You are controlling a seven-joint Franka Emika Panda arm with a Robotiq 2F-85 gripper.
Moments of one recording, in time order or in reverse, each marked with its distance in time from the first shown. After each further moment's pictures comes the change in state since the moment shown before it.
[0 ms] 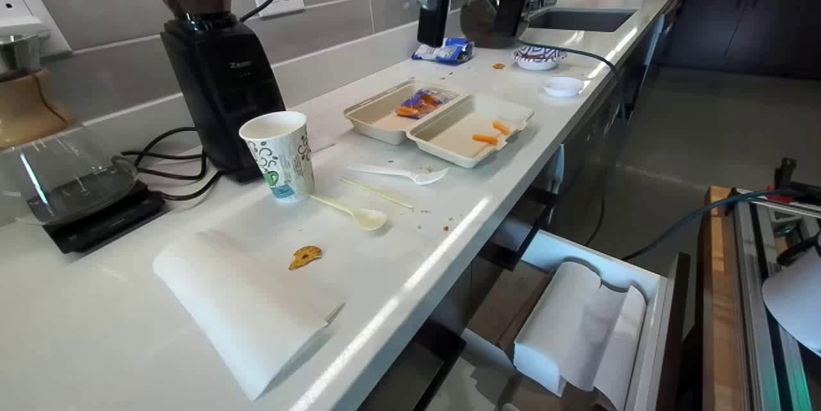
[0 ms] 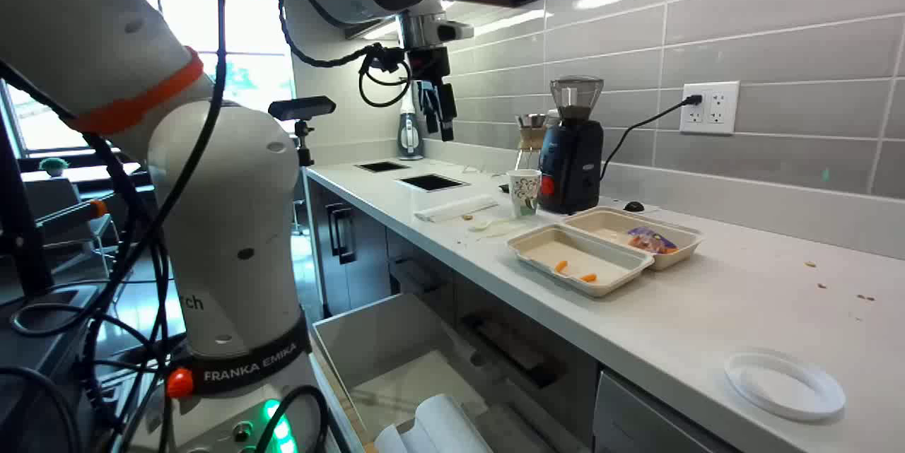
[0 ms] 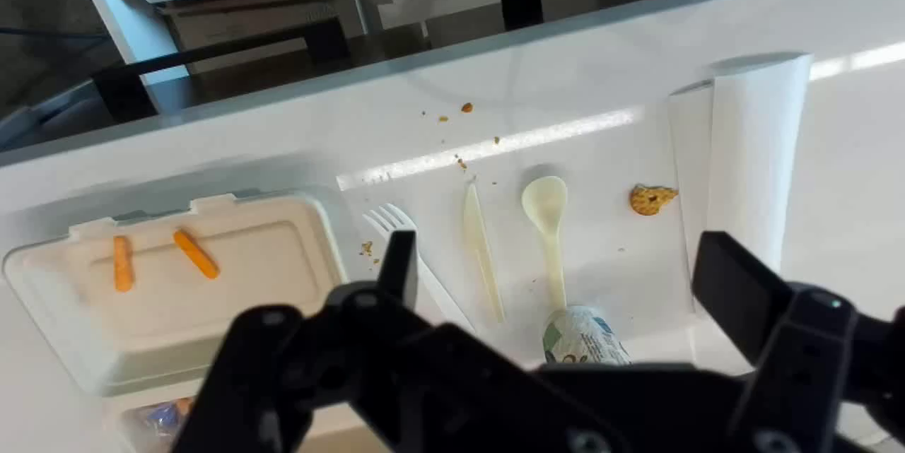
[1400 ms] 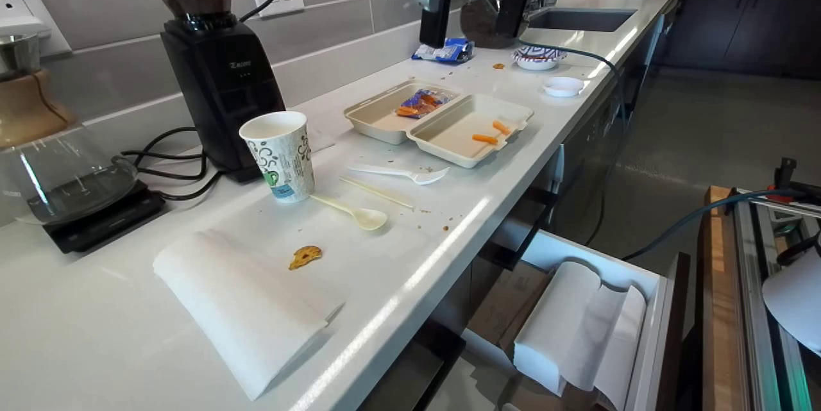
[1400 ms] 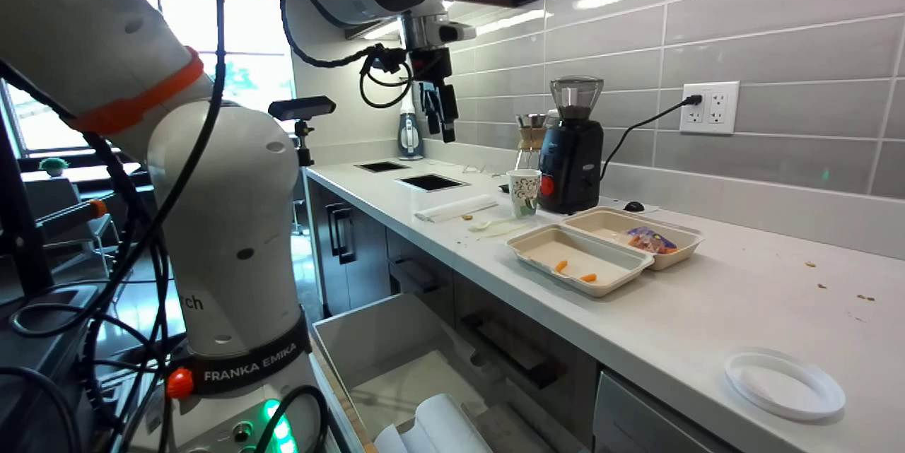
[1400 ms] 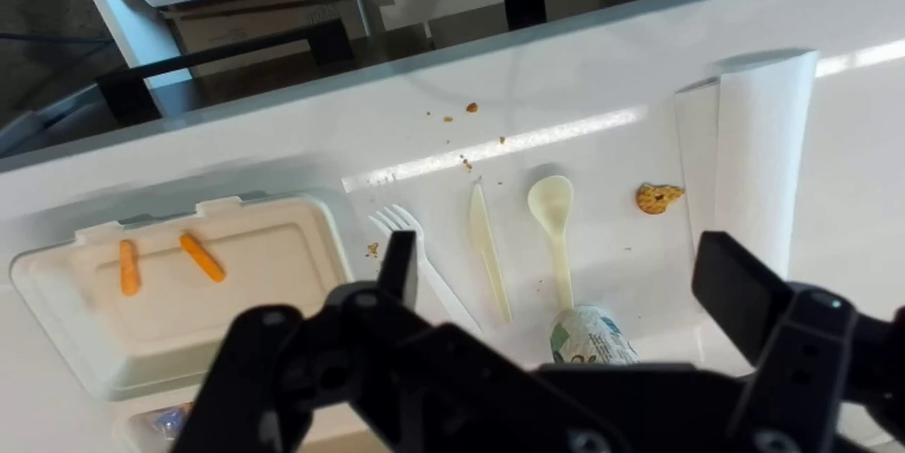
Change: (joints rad) arm -0.005 0.002 -0.007 -0.004 -0.002 0.000 0.004
